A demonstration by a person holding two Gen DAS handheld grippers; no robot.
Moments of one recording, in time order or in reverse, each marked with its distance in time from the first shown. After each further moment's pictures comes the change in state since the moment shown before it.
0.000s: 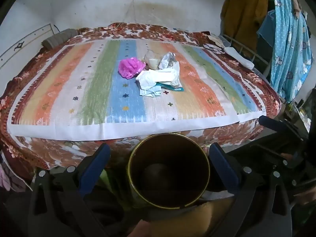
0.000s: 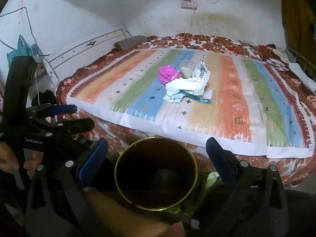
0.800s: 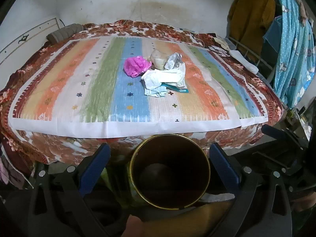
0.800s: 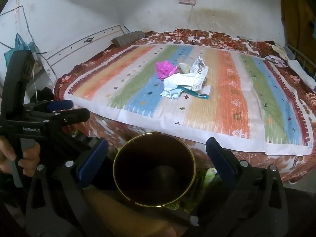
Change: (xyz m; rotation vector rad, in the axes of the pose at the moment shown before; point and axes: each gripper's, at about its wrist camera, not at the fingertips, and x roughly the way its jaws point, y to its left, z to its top) left arm 0.001 0.008 0.005 -0.046 0.004 0.012; right arm 0.003 -0.005 0.000 0.014 0.028 -0.012
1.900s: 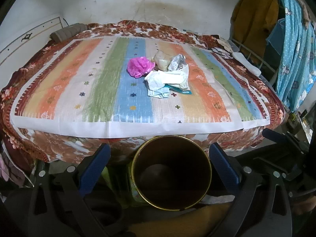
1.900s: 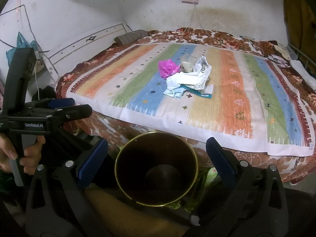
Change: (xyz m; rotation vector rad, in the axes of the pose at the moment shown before) left arm -0.001 0.002 0.002 -0.020 -0.011 0.019; right arm 0.000 0.003 0.000 -0.011 0.009 0.015
